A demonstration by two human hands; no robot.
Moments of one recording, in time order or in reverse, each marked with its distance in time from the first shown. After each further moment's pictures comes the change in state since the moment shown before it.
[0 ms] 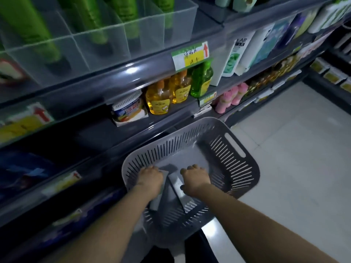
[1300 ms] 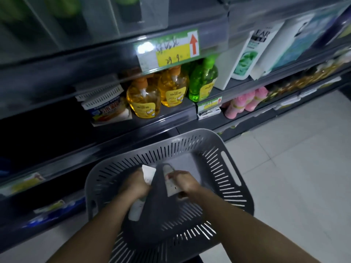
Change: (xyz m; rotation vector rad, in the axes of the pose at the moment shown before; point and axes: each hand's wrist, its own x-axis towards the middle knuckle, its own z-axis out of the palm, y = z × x) left_hand 0.054 0.025 -0.008 -0.982 -0.026 -0.539; right_hand 0.076 0.056 0.007 1.257 -0.327 0.287
